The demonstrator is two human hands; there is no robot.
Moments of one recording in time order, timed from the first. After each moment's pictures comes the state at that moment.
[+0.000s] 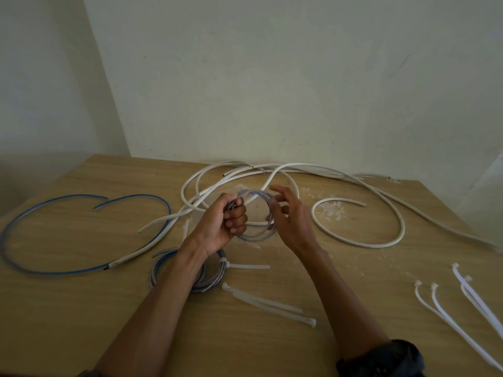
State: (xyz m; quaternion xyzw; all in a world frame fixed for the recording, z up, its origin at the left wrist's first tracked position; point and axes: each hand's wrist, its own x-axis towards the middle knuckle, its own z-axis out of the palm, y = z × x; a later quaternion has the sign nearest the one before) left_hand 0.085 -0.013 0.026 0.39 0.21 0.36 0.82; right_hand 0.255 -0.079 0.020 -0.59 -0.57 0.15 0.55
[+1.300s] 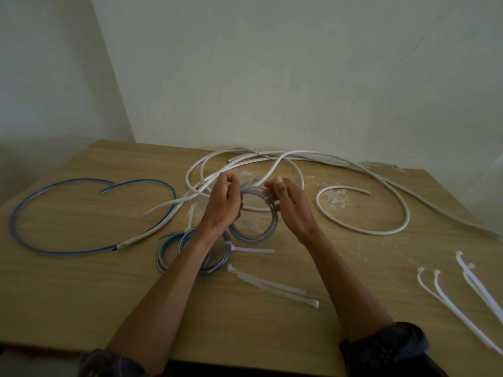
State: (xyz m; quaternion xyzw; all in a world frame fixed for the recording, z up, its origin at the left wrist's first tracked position) left_hand 0.085 -0.021 0.022 0.66 0.40 0.44 0.46; right_hand 0.243 -0.084 0.025 -0.57 -0.57 0.24 0.54
